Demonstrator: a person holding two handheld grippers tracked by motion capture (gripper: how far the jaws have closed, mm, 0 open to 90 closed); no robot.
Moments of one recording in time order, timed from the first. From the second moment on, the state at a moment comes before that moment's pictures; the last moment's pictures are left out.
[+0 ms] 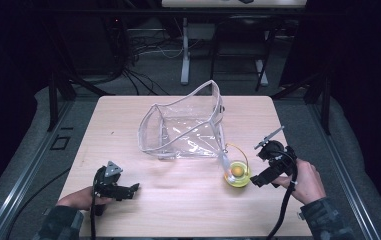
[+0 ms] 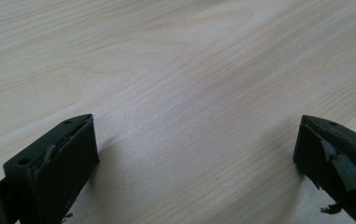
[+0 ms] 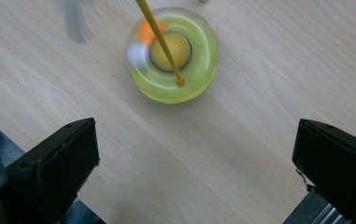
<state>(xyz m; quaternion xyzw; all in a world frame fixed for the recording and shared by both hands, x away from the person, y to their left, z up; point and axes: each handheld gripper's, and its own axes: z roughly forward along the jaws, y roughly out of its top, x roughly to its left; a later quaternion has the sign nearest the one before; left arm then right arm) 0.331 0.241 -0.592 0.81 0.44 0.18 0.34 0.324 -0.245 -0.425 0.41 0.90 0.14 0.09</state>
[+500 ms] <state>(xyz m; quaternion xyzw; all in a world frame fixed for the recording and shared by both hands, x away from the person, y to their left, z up) 0.331 0.241 -0.592 0.81 0.44 0.18 0.34 0.337 -0.217 -0.405 0.38 0.91 0.15 0.11</state>
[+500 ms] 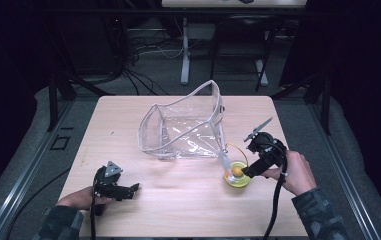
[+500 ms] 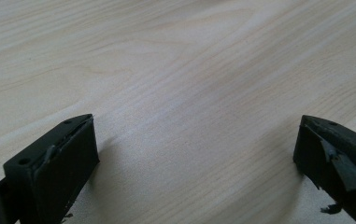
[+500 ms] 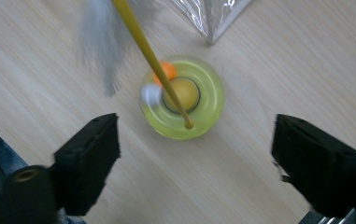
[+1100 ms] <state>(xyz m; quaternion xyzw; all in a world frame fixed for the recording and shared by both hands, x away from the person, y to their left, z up) 0.331 0.241 -0.592 0.81 0.44 0.18 0.34 0.342 -0.200 -0.401 0.36 0.92 0.15 0.11</state>
